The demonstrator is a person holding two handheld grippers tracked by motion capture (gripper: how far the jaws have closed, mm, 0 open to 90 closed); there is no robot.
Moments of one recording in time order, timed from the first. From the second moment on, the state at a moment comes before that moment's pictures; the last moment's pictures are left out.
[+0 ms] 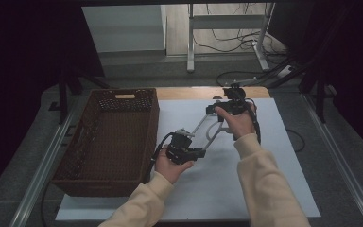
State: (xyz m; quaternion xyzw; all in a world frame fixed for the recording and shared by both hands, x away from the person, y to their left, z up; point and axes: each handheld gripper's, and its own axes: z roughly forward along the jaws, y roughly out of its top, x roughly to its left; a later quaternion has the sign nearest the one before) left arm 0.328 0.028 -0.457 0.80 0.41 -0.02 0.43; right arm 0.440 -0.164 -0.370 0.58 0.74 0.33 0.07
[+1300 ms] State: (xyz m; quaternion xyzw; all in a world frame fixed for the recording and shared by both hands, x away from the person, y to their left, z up) left arm 0.309 0.058 -0.407 0.76 0.39 -0.04 0.51; right arm 0.334 -0.293 -0.382 0.46 0.74 0.48 0.10
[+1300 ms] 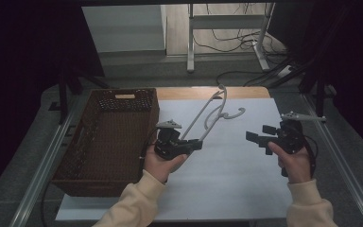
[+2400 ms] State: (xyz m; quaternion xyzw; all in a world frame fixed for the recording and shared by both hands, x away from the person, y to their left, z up) left arm 0.284 0.163 -0.355 0.73 0.40 0.01 0.56; right arm 0.340 -0.294 -0.441 0.44 0.78 0.43 0.10
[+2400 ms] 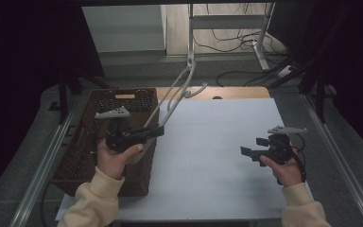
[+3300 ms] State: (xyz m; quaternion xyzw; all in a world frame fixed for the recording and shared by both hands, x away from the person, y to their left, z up) left arm 0.274 0.265 -0.366 0.71 0.42 0.02 0.56; right arm 0.342 -0.298 -0.450 0.45 0.79 0.41 0.11
